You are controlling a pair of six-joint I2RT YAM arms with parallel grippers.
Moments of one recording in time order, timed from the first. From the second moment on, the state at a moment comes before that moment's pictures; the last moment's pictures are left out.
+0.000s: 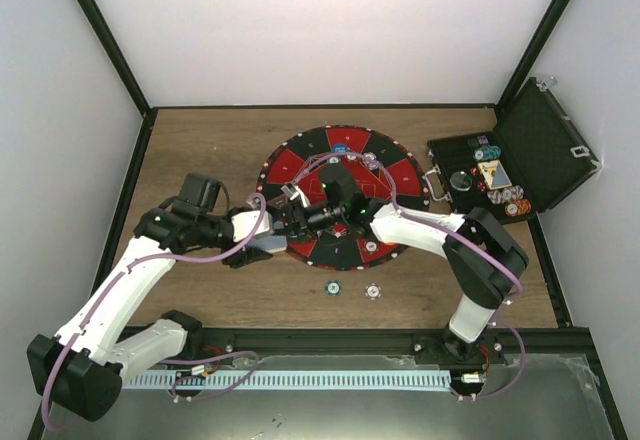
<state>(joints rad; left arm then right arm) -0.40 1.01 0.92 -0.93 0.63 0.84 0.82 1.70 1.03 0.26 -0.93 1.04</state>
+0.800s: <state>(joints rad) -0.35 1.02 0.92 -0.88 0.66 0.82 0.74 1.61 1.05 0.02 -0.93 0.89</state>
